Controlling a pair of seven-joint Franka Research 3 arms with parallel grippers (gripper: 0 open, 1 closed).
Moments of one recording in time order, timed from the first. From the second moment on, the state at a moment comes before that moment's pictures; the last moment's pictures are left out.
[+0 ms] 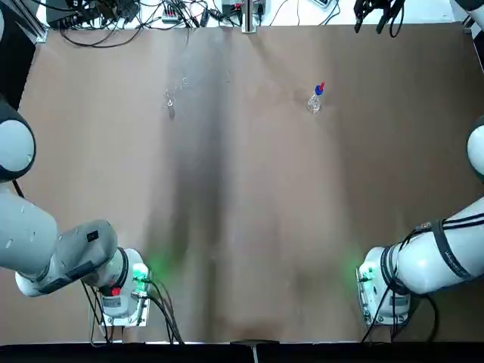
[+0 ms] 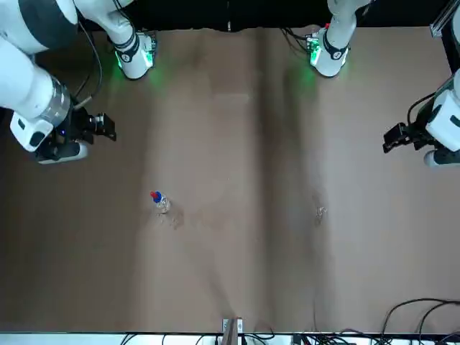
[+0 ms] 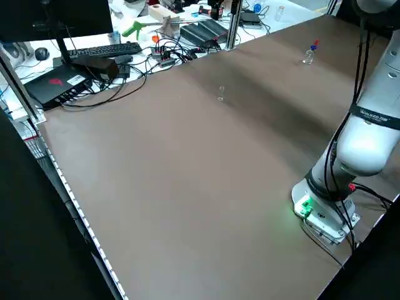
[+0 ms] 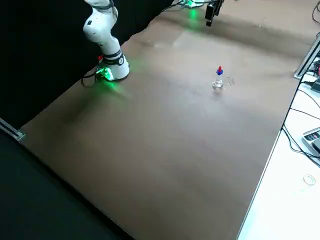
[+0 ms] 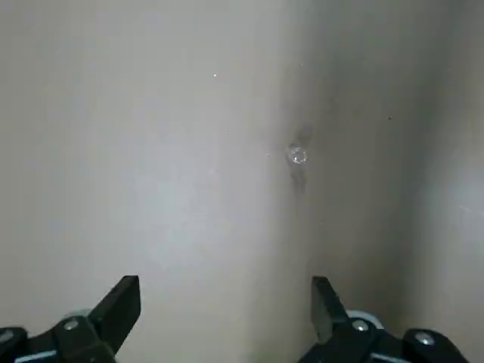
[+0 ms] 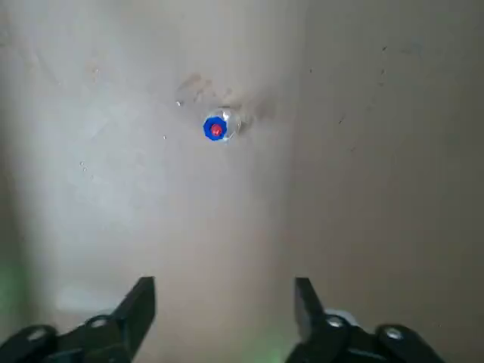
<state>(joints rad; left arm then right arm) 0.36 0.08 -0.43 -1.56 0.03 1.62 -0.14 0.33 0.10 -0.14 -1.54 0.13 1.52 0.11</state>
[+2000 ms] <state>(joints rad) -0.03 0.02 0.01 -1.61 0.04 1.57 -0.11 0.15 -0.12 -0.06 -1.72 0.08 1.55 0.10</state>
